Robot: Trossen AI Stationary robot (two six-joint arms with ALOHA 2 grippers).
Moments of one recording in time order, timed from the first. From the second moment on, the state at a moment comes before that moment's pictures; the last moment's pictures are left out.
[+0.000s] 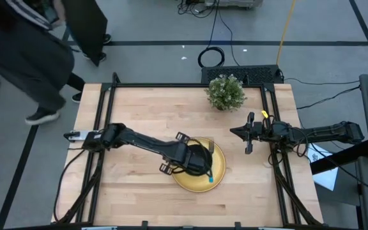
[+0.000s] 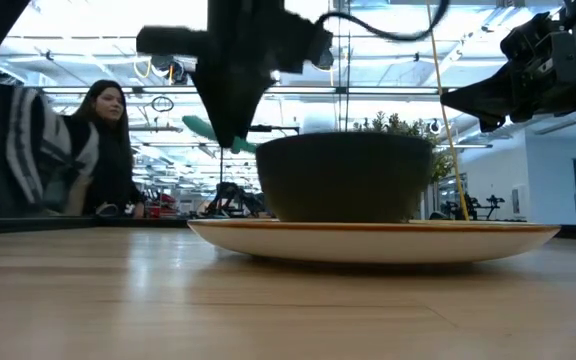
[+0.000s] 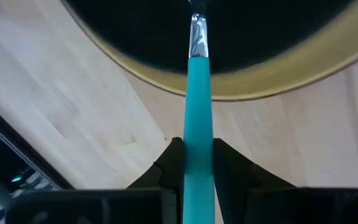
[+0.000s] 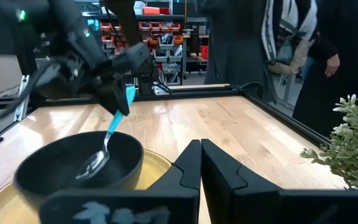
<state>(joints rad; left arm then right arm) -0.26 2.24 2.06 -1.57 -0.34 0.17 0.00 0.39 0.01 0.36 0.16 0.02</state>
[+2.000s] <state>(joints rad) -0.36 2.29 2.06 -1.50 -0.67 0.33 0.00 0.40 0.01 0.36 0.16 0.03</state>
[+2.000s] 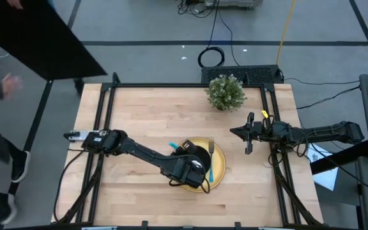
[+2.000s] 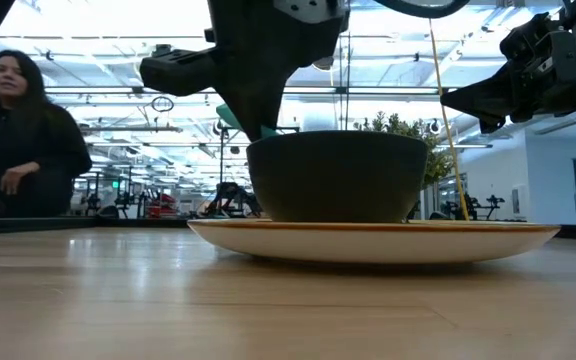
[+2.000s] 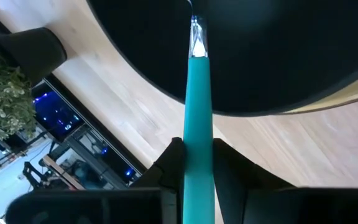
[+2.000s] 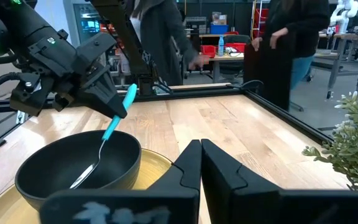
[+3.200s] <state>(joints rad) -0.32 2.29 2.06 -1.45 -0.57 0.35 0.00 0.39 0.01 0.36 0.16 0.04</state>
